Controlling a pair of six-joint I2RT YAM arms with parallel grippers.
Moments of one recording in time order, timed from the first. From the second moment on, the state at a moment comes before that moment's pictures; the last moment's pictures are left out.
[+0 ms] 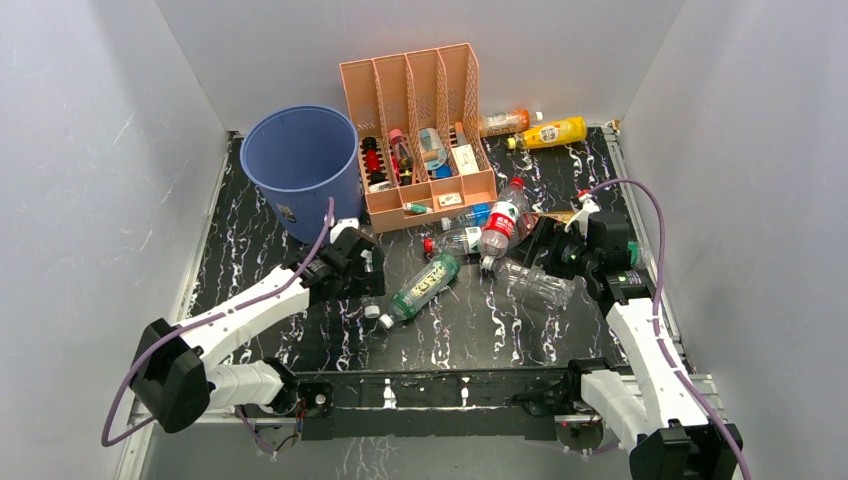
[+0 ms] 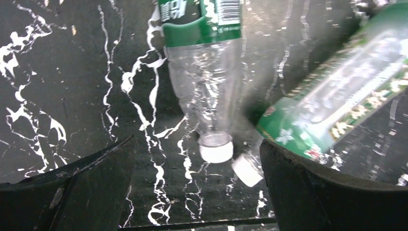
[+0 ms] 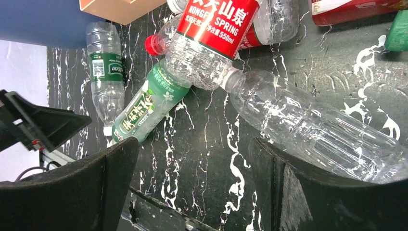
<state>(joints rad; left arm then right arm) -0.72 1.20 0.86 -0.73 -0.28 -0.68 0.12 0.85 0.70 -0.50 -0.43 0.47</state>
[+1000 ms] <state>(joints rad) -0.74 1.52 0.79 -0.49 -0.49 -0.78 0.12 0.82 0.70 -0.51 -0.45 0.47</state>
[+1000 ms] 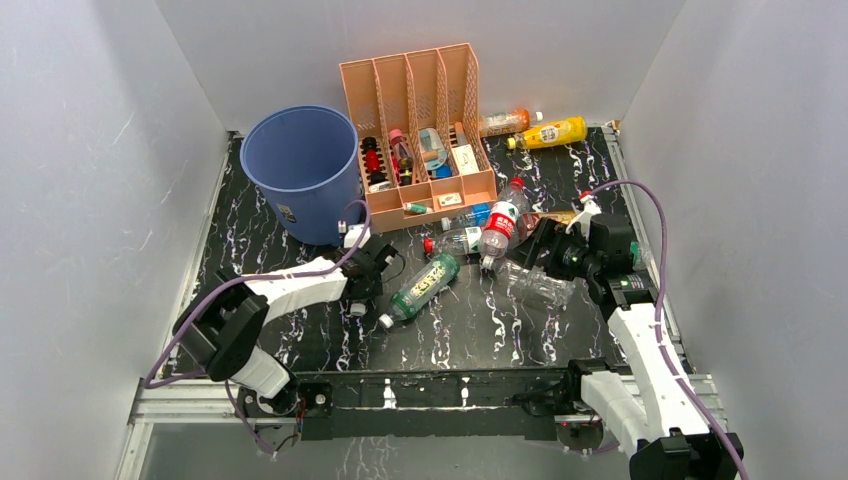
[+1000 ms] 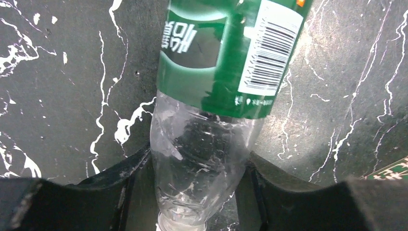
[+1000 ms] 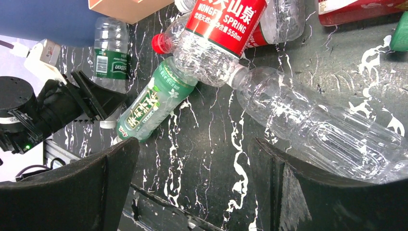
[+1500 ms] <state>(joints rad) -0.81 1.21 0.94 -0.76 -0.42 -0.79 0.12 0.79 0.70 -0.54 -0.44 0.46</state>
